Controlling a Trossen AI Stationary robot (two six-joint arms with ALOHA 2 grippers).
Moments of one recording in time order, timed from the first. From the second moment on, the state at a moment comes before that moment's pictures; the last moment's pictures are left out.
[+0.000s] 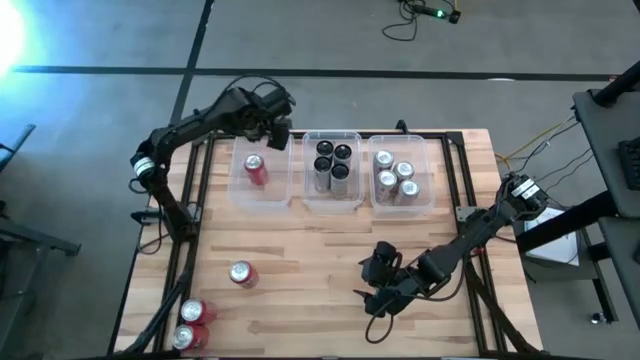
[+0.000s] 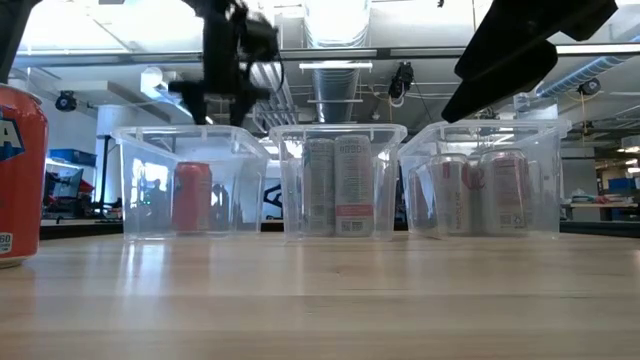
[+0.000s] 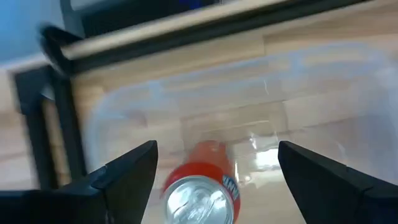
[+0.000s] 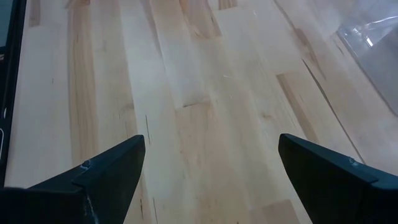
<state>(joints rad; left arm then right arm) 0.62 1.72 1.56 -1.23 -0.32 -0.72 0.62 1.68 1.08 -0.38 0.52 0.71</state>
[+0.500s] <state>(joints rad) 0.24 1.54 1.78 -1.57 -0.35 -0.71 0.62 1.68 1.08 -0.39 0.52 0.68</state>
